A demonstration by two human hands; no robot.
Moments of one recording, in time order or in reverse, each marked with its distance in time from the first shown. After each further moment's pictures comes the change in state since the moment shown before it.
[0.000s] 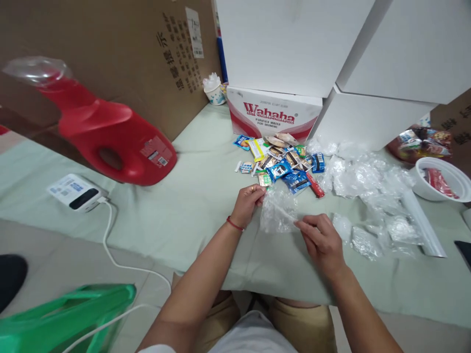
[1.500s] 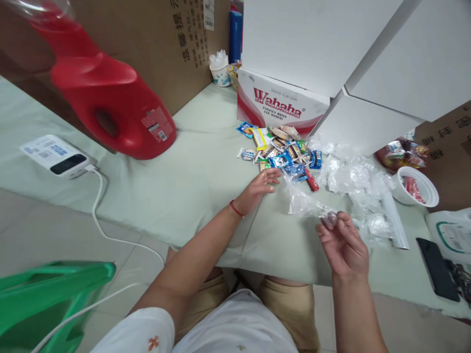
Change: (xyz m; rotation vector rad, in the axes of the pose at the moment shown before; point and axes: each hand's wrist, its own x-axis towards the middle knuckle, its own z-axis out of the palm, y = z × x) left_hand -0.011 0.003 0.007 -0.329 -0.381 0.009; right_hand -0.007 -0.023 -0.042 1.233 0.513 1.036
